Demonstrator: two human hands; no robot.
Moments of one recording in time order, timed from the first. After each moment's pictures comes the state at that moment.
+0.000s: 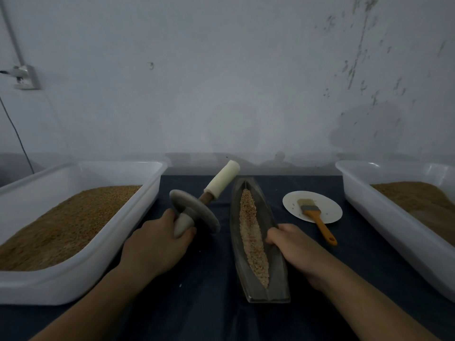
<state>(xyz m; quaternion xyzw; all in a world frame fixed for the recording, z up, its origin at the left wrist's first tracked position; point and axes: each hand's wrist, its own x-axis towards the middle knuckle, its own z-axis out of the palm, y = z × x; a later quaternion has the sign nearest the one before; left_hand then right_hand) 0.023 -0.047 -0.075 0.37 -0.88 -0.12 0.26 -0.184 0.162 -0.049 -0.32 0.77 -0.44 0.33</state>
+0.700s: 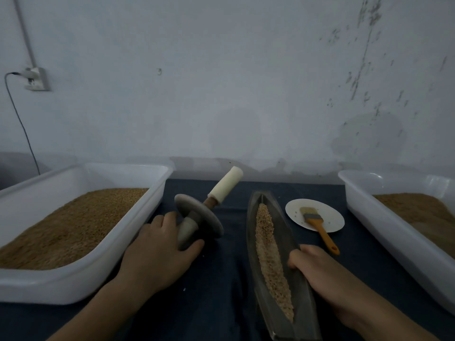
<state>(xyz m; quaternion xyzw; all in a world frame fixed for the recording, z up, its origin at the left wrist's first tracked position) 0.040 -0.006 -0.048 0.40 -0.88 -0.08 0.23 -0.169 0.207 -0.035 -0.27 0.78 -0.43 0.36</state>
